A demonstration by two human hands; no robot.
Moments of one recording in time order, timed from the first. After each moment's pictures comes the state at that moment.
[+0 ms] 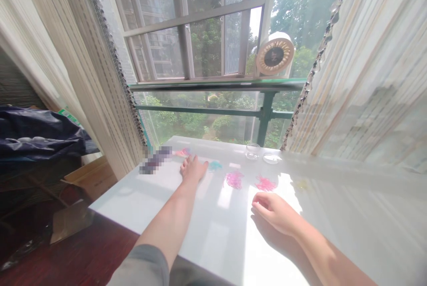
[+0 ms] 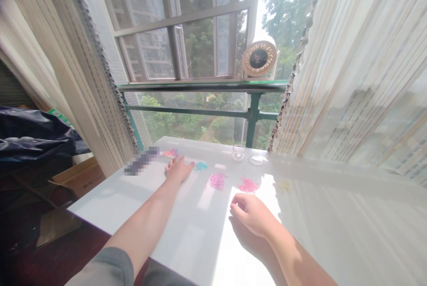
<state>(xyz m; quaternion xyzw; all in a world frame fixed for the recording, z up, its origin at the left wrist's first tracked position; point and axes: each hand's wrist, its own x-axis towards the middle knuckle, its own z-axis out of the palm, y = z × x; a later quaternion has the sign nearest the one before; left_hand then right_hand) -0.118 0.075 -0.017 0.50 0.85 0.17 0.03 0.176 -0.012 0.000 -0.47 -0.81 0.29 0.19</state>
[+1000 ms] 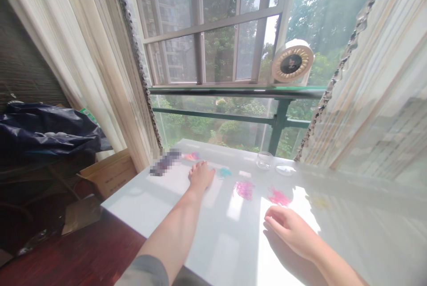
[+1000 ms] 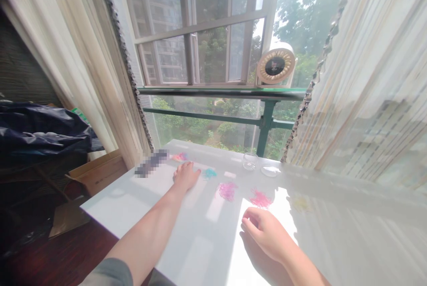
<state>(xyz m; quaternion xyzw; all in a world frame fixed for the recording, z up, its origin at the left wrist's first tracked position) -0.126 0.070 -0.023 0.53 0.82 0.20 0.02 0.177 -0.012 -0.005 -0.48 -0.81 0.30 0.17</state>
